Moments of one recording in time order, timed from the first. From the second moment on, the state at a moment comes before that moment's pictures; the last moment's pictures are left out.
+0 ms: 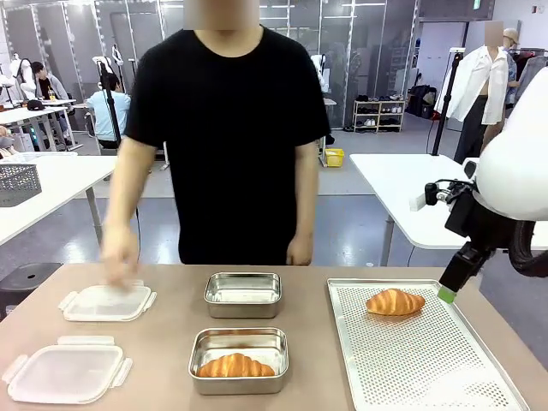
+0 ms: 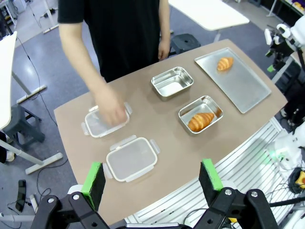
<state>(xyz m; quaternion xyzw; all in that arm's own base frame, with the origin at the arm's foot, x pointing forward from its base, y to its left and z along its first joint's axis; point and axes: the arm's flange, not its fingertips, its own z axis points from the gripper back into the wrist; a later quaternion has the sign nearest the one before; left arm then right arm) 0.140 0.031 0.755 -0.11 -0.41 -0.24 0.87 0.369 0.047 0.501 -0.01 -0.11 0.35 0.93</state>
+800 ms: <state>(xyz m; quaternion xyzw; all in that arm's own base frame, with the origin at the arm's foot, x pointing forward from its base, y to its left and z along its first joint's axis) 0.140 0.031 0.755 -0.11 -0.41 -0.24 0.87 0.527 0.037 0.469 -0.01 -0.09 0.32 0.94</state>
